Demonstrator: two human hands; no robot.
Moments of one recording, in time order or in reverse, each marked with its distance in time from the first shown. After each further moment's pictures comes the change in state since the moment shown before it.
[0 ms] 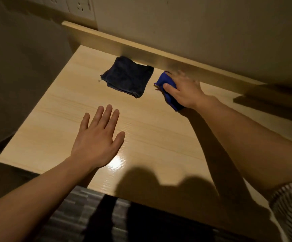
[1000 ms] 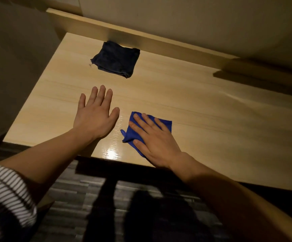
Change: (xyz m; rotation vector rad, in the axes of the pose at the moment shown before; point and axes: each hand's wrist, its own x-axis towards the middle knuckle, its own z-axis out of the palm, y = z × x) left_hand -0.002 0.002 -0.010 -0.046 -0.023 0.017; right_hand -0.220 -0.110 0.103 -0.107 -0.035 -0.200
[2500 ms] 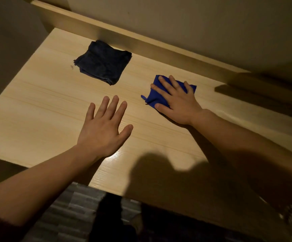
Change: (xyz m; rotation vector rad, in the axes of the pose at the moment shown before) left_hand 0.020 0.095 0.024 0.039 0.011 0.006; right_hand 0.106 0.213 -0.059 -0.115 -0.044 -0.020
